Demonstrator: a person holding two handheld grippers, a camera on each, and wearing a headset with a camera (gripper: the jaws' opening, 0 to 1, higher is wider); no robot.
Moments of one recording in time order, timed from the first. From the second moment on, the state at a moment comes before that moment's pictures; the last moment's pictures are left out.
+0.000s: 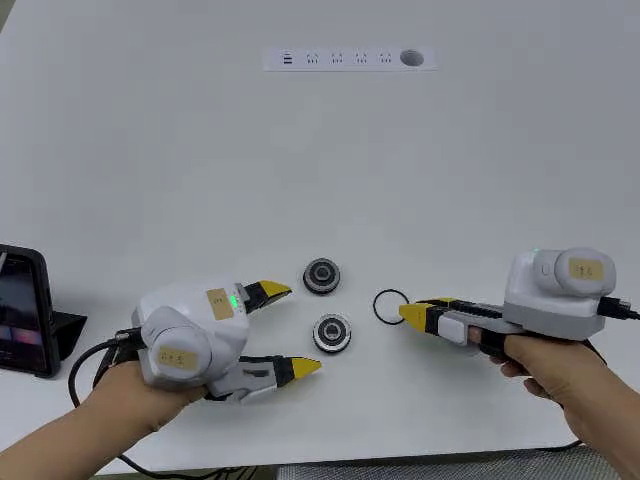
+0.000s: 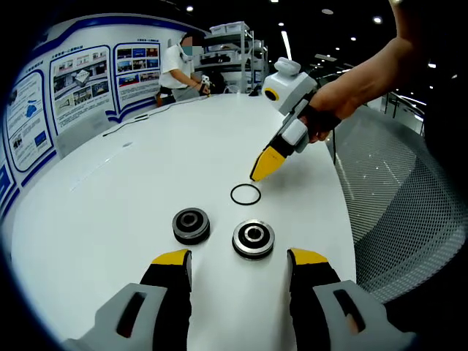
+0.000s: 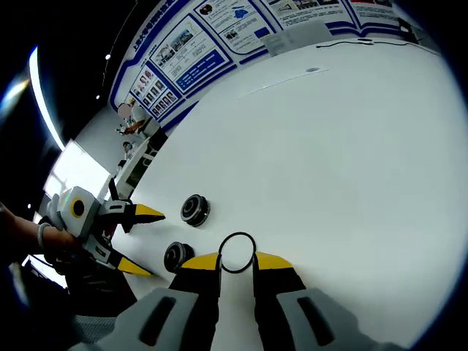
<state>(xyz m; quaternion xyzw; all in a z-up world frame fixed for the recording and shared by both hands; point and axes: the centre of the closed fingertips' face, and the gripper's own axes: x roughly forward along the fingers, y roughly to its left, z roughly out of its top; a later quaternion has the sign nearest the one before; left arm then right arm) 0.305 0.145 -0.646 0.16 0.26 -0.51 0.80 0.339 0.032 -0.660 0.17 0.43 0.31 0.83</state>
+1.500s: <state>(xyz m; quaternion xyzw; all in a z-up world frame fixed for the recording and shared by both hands) 0.301 0.113 -0.653 0.19 0.27 -0.54 0.77 0.311 0.084 -0.657 0.20 0.44 0.37 0.79</state>
